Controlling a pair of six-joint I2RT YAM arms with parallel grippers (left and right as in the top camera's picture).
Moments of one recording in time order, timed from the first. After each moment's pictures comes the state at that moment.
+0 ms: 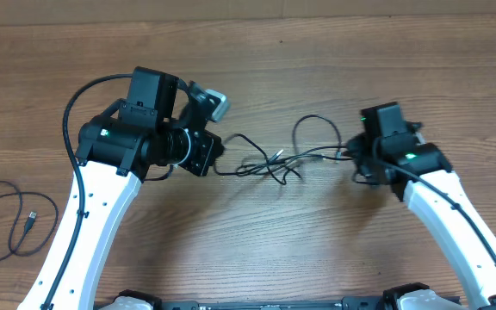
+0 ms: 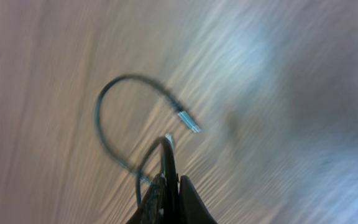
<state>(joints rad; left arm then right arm) -0.27 1.40 1.42 -1.13 0.42 0.10 0.22 1.35 0.99 -0.77 0.13 1.29</state>
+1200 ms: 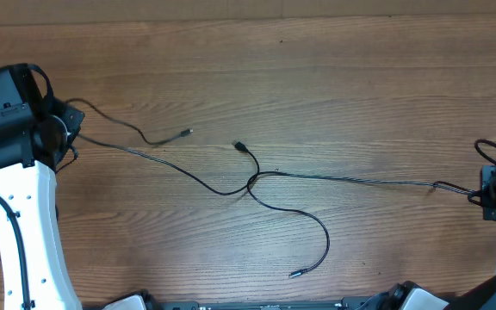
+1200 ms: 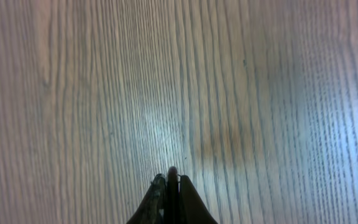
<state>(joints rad) 0.31 1.40 1.42 -0.97 -0.06 -0.74 -0.60 1.37 0.98 -0.83 0.27 1.05</state>
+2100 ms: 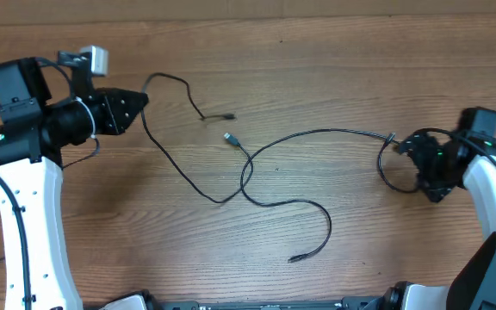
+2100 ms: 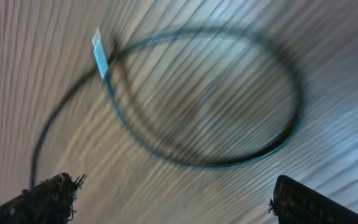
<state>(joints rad) 0.26 1.42 1.42 -0.92 0.85 0.04 -0.31 1.53 0.97 -0.77 -0.25 0.60</state>
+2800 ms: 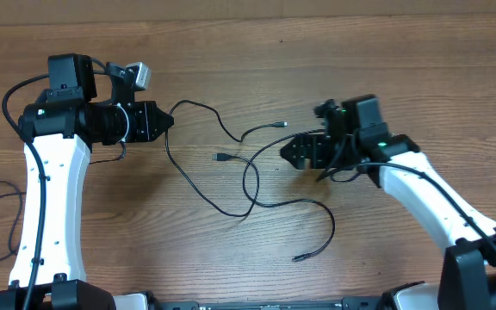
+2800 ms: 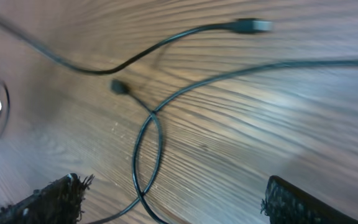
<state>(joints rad) 0.12 1.52 1.42 -1.05 0.65 0.06 0.30 1.56 0.96 -0.42 -0.50 0.25</state>
